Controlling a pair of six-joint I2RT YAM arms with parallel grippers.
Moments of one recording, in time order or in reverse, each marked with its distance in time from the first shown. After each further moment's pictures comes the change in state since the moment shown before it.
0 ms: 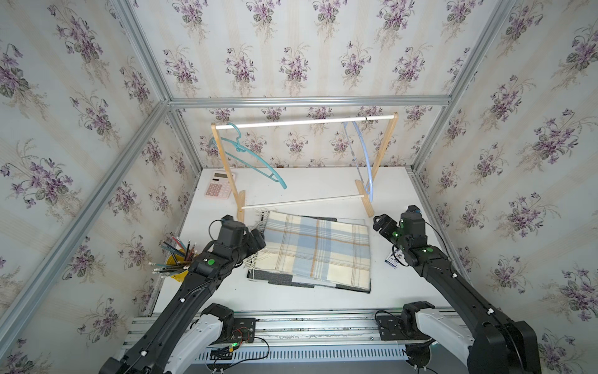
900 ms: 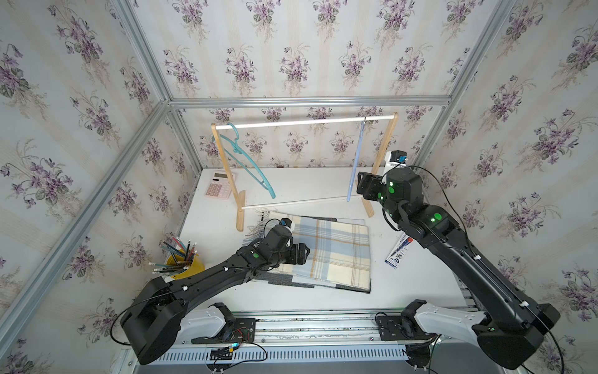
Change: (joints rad) left arm -0.345 0.386 -0.018 0.422 0.059 0.151; right arm 0.439 0.229 0.819 -0.302 0.421 -0.280
